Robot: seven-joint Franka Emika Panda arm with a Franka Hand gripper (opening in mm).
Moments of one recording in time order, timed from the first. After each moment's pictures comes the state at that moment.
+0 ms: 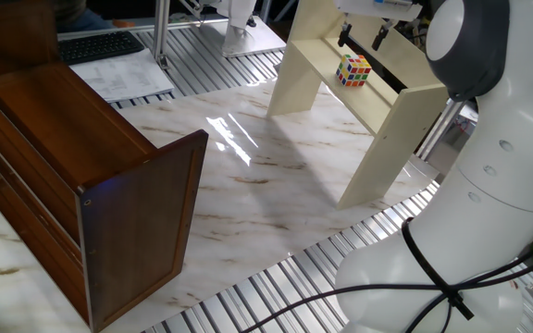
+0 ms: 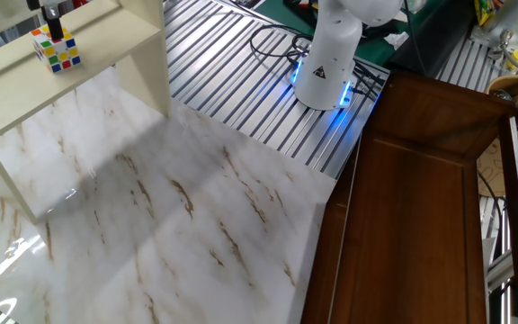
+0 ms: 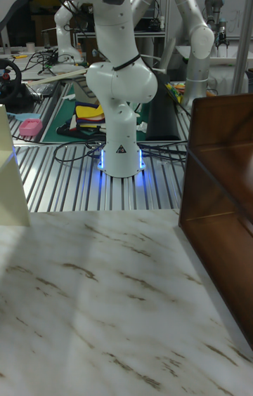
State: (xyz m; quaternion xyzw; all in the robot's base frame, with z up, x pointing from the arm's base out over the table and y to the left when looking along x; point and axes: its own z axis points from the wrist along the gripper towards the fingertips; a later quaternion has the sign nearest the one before) arm 0.528 -0.346 0.401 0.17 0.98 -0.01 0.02
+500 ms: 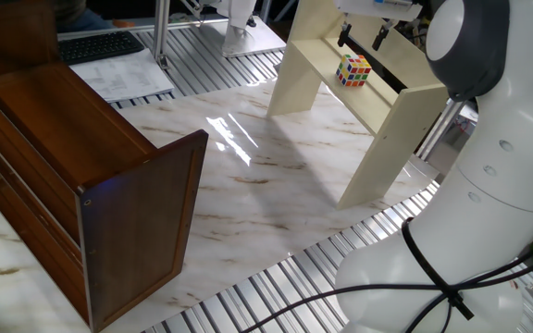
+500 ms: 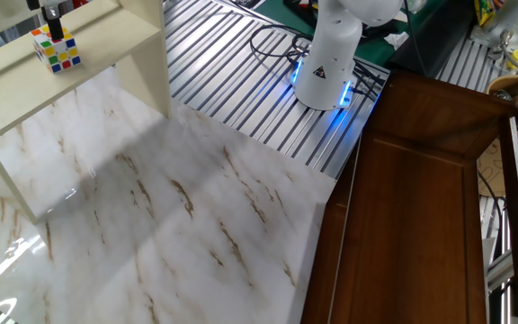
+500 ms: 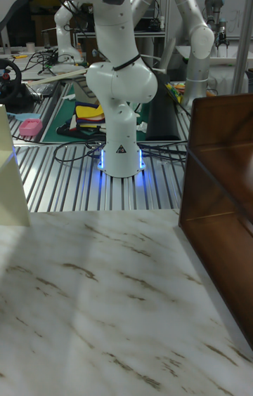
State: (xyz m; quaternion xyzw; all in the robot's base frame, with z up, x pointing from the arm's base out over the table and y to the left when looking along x) arm 0.528 -0.346 0.401 0.17 0.98 -0.01 0.02
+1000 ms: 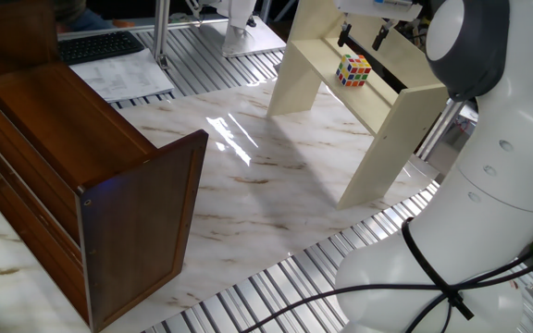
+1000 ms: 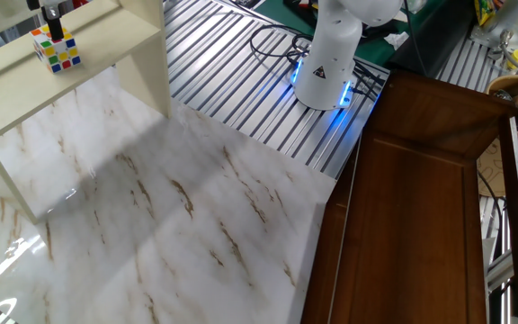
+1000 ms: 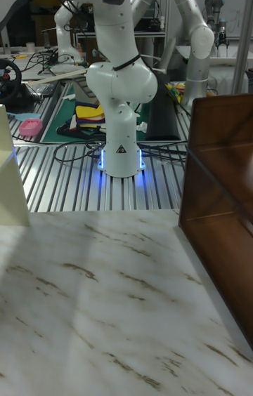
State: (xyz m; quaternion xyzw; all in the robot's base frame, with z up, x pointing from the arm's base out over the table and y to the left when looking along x) arm 0.528 -0.346 0.401 0.17 0.98 -0.01 0.02
